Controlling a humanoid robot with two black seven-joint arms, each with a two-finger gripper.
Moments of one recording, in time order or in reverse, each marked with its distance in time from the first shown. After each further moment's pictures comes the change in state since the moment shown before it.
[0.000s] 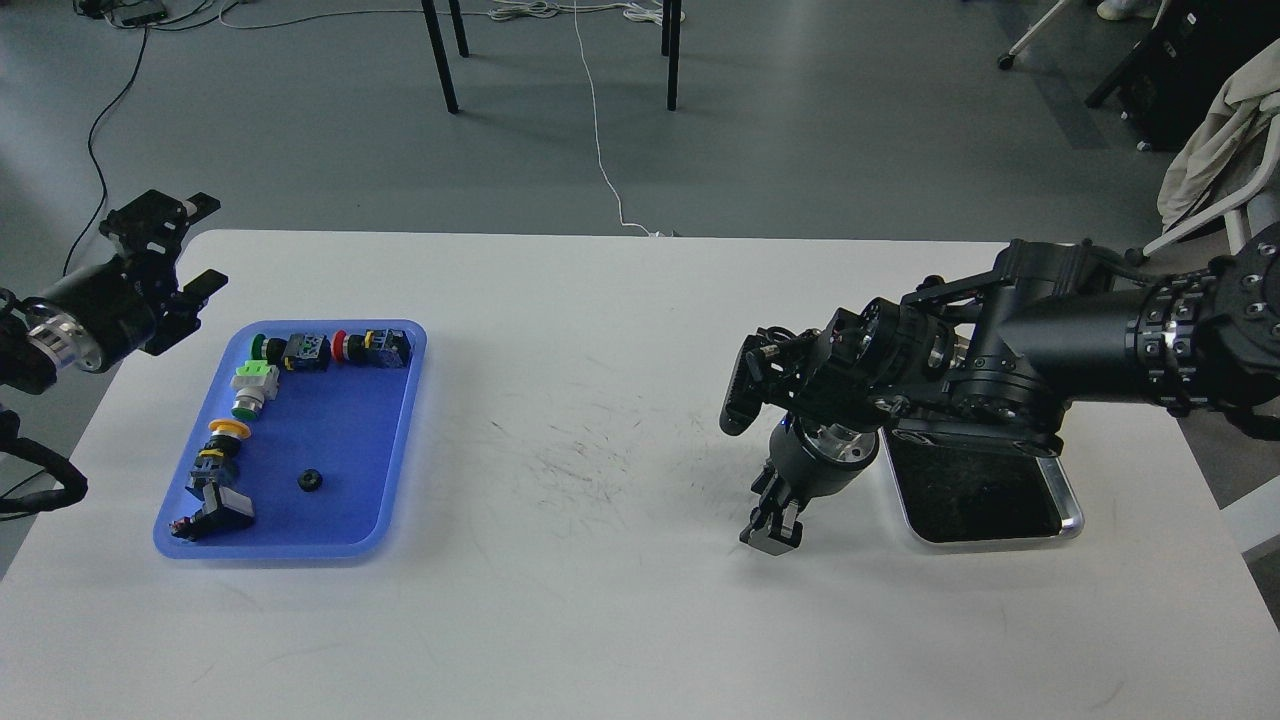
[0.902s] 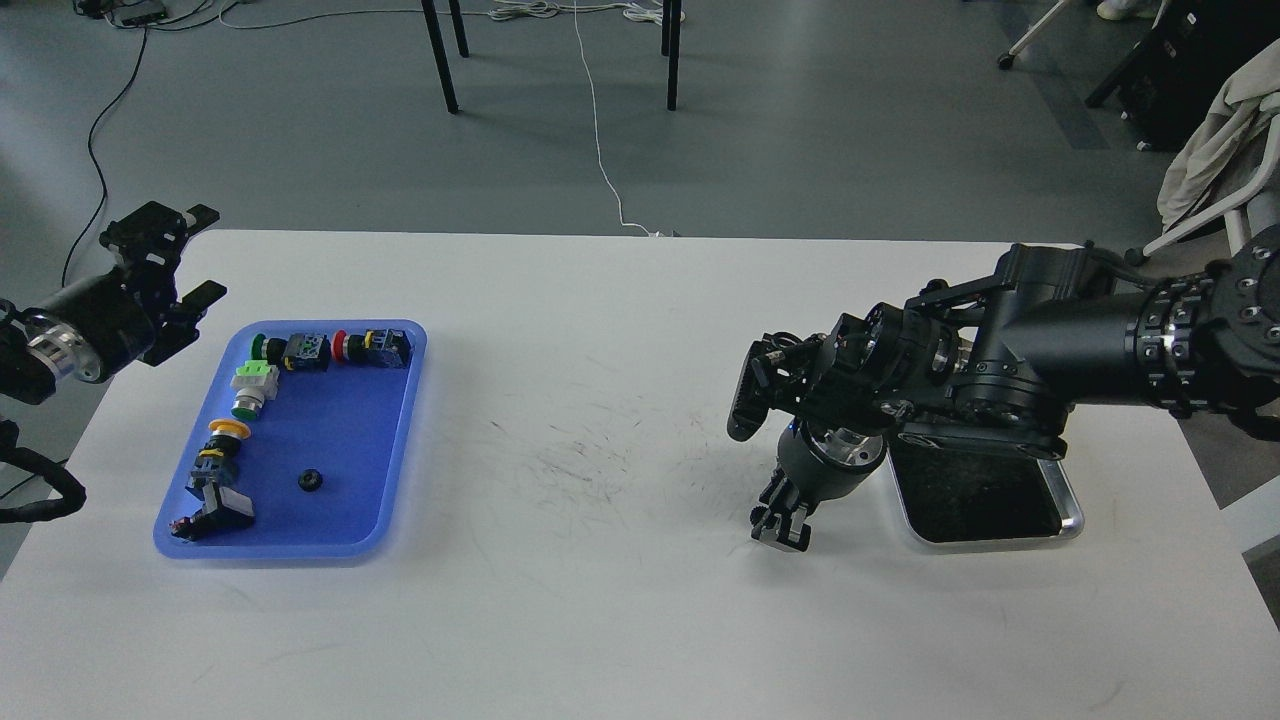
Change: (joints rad) left arm 0.013 0.001 0.000 0.000 -0.001 0.000 0.000; right arm -0.003 0.003 -0.017 -0.003 -0.007 0.001 0.001
